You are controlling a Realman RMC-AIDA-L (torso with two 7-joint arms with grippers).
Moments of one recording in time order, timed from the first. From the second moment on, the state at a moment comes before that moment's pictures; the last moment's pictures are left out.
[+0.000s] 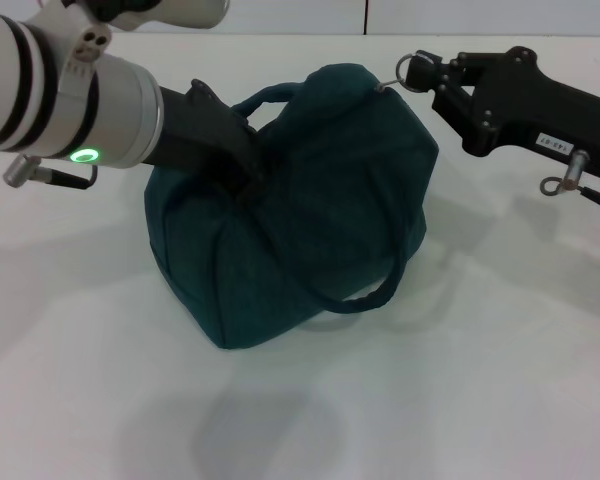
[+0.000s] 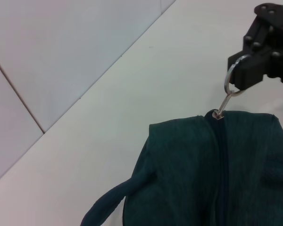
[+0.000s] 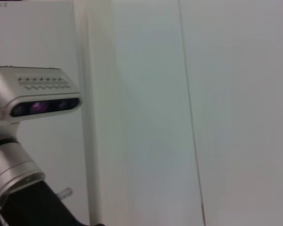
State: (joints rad) left arm -0.36 -2.09 1.52 1.88 2.49 1.46 -2.48; right arm 0.43 2.01 -1.52 -0.81 -0.95 -1.19 1.15
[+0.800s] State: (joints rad) left arm -0.35 -2.09 1.52 1.89 2.43 1.46 -2.46; right arm 0.46 2.01 -1.45 -0.66 -0.89 -1.22 1.23
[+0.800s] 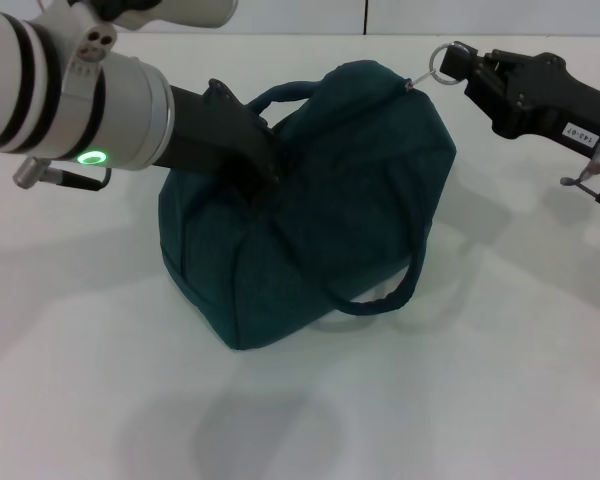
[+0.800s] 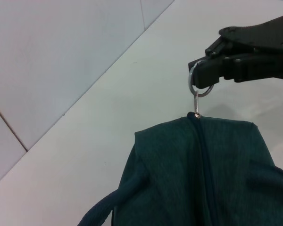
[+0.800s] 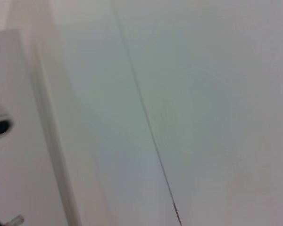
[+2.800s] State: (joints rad) left arm -0.25 -2.09 1.49 2.01 2.22 1.37 -2.26; right arm 0.50 2.00 -1.36 -0.33 -0.84 -1.23 1.88
